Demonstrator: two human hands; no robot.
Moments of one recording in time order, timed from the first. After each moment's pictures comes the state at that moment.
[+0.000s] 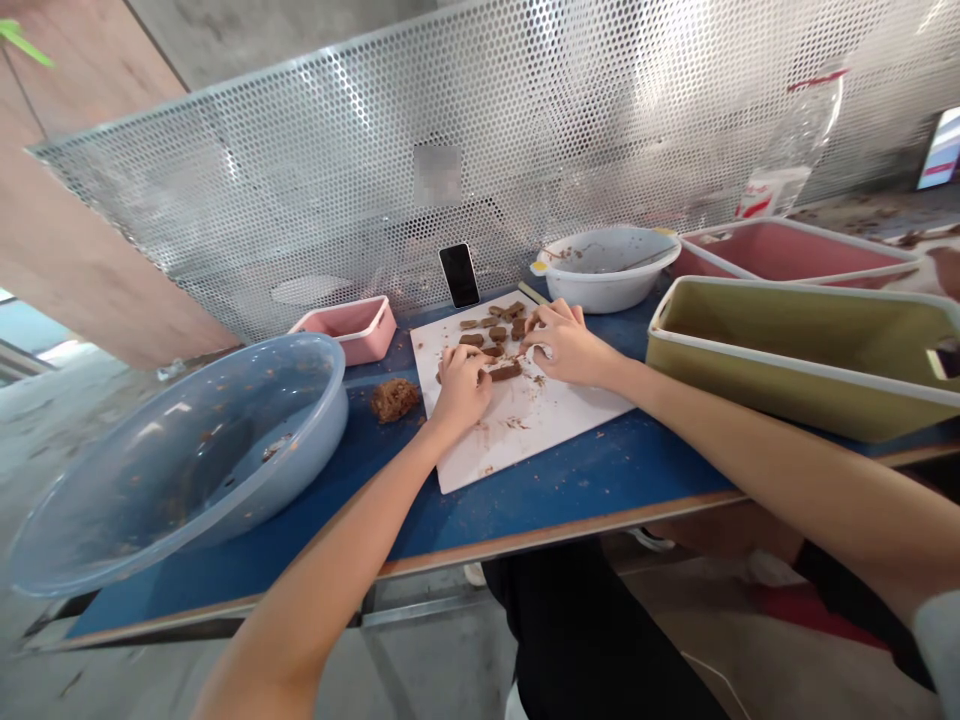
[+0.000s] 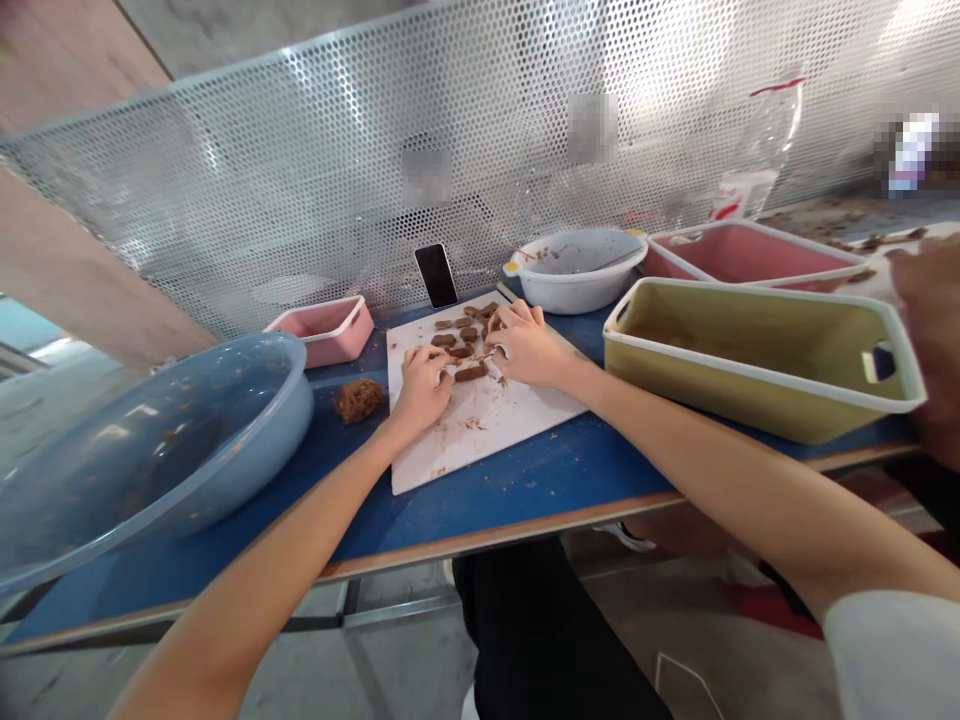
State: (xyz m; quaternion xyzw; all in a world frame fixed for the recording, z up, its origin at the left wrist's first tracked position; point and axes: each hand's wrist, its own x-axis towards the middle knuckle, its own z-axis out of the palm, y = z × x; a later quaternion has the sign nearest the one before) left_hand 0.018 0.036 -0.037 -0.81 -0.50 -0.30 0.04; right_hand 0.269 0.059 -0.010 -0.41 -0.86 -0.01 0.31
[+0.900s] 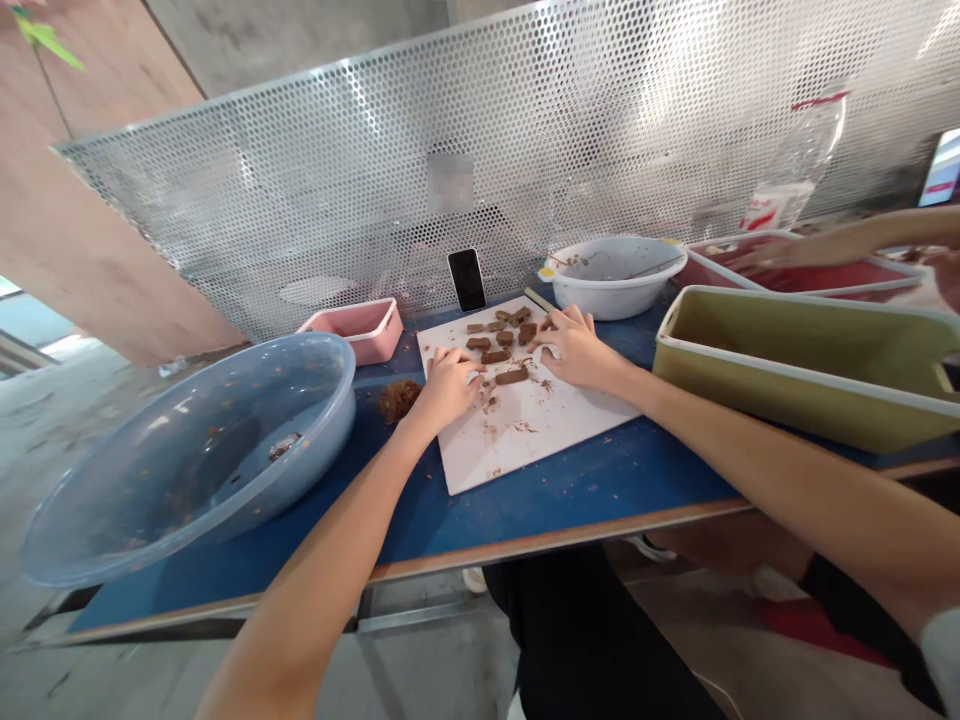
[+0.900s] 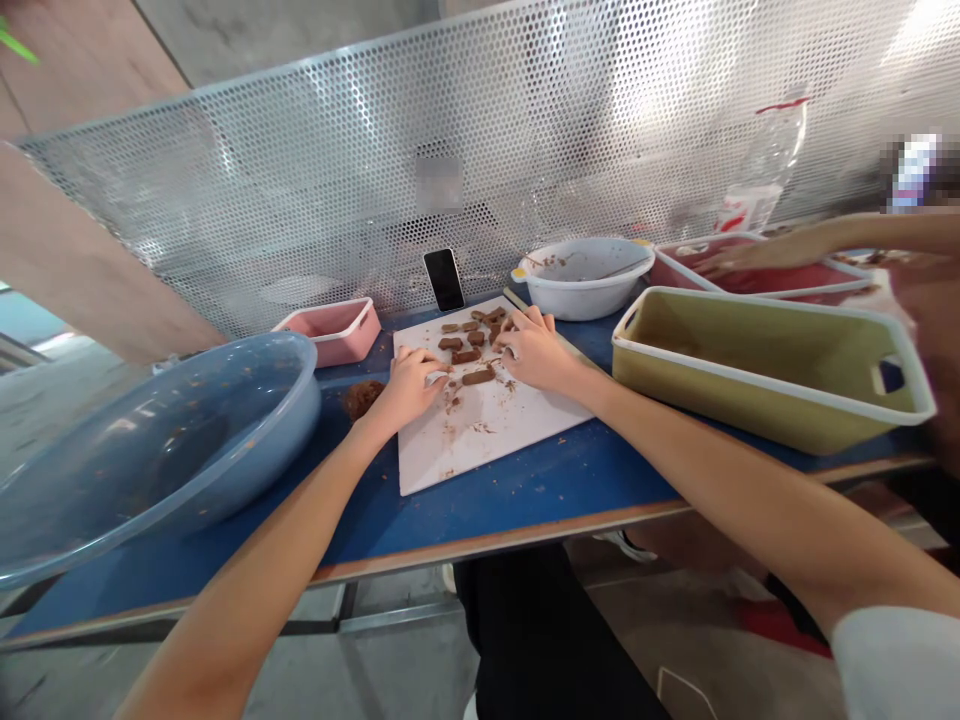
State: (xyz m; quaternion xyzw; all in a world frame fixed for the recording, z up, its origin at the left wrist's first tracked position) left_hand -0.021 0.046 -0.020 -0.84 -0.49 -0.23 0.03; right_hand 0.268 0.066 -0.021 -0.44 -0.83 0.00 0.35
